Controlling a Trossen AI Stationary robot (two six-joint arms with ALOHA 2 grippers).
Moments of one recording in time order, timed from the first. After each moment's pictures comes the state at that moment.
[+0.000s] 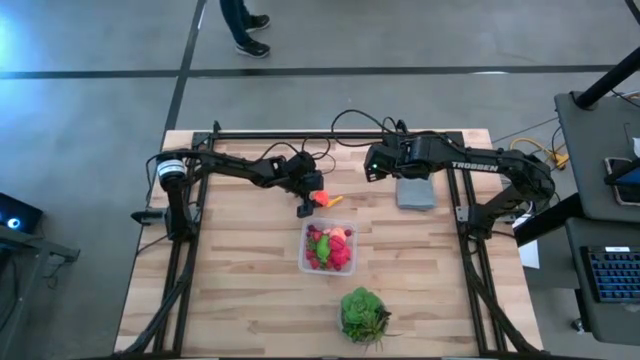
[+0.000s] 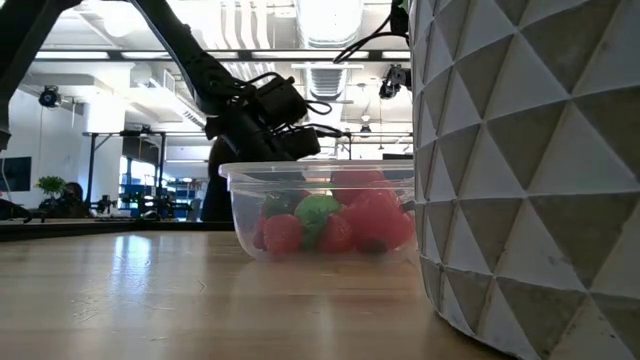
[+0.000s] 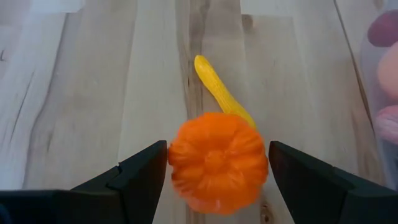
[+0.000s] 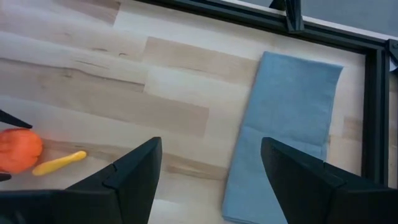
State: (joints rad) left arm 0.36 1.84 1.01 0.00 0.25 0.27; right arm -0.24 1.51 1.32 -1.14 0.49 1.04
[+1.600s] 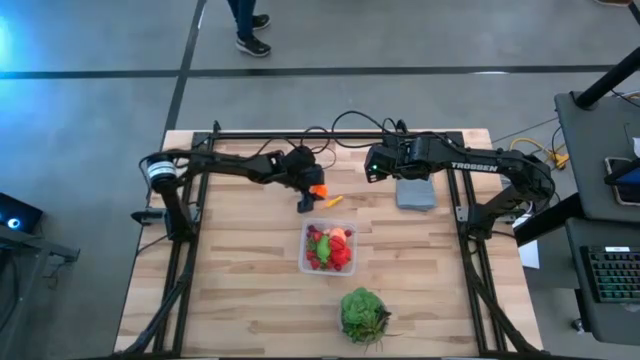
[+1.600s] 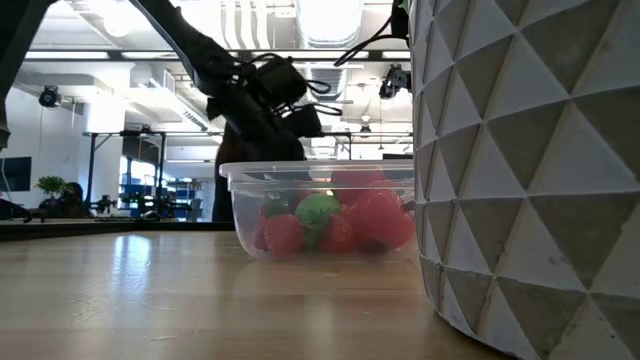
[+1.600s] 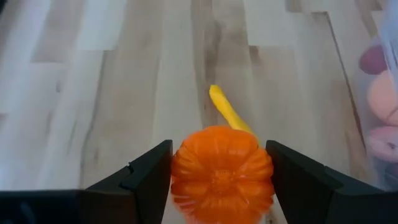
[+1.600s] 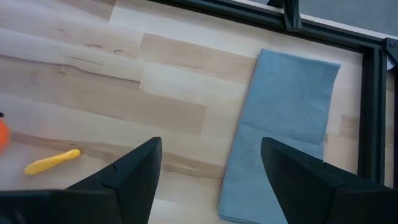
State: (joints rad) left arm 0.36 1.77 1.05 -0.07 0.21 0.30; right arm -0.24 1.51 1.31 -1.14 0.49 1.04
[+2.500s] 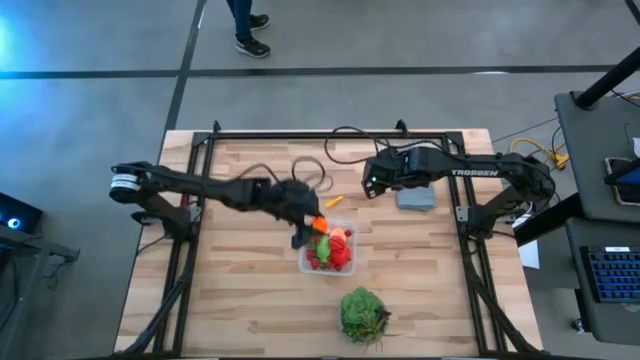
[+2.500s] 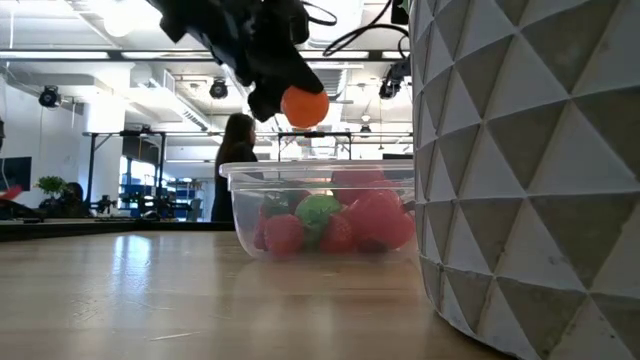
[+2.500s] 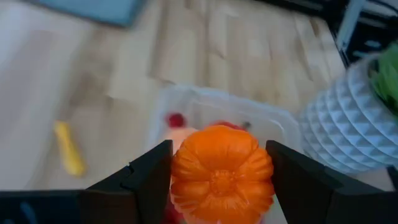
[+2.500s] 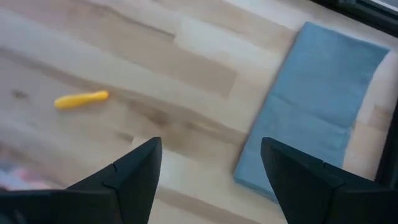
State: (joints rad) left arm 0.03 1.49 1.03 -0.16 0.15 -0.19; right arm -0.16 1.51 1.30 -1.14 0.38 0.97
